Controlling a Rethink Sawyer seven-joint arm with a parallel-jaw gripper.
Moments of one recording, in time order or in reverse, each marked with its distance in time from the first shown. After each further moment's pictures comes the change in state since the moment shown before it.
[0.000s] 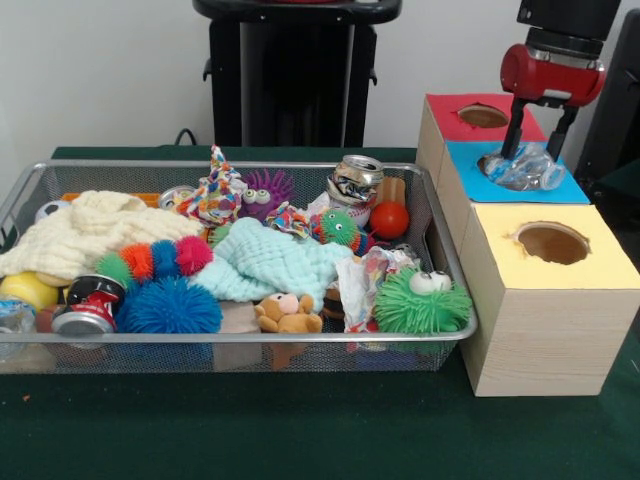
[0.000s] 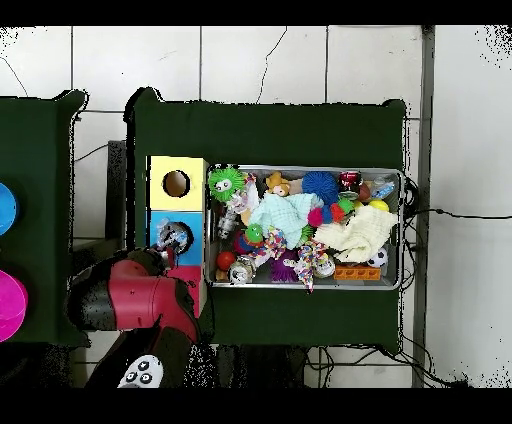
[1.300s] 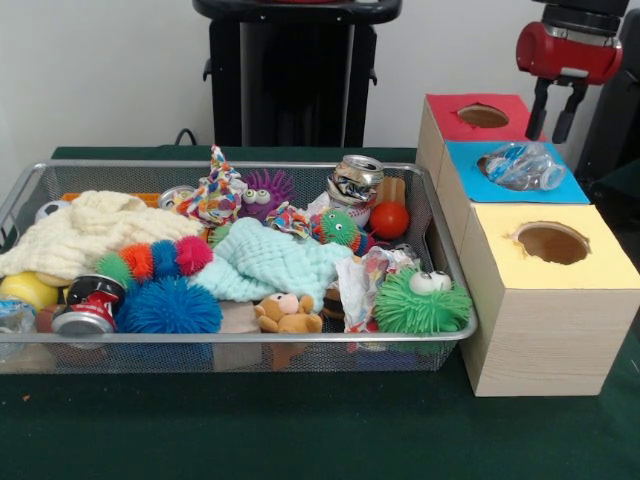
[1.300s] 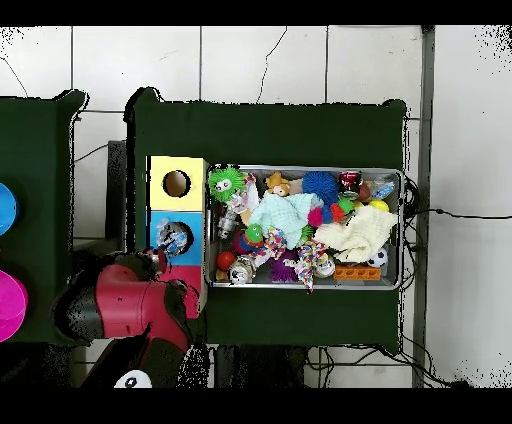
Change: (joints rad) arm 0.029 -0.043 -0.014 0.000 0.000 0.043 0.000
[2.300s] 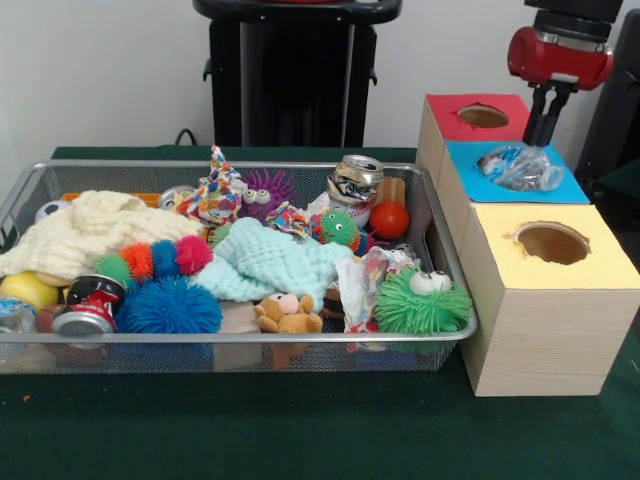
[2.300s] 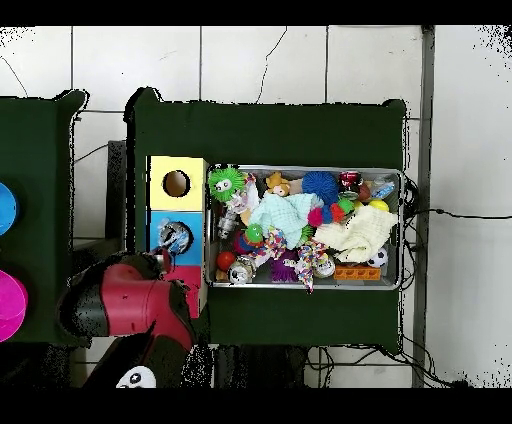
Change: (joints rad) arm -0.008 0.018 -0.006 0.000 -0.003 0.000 0.000
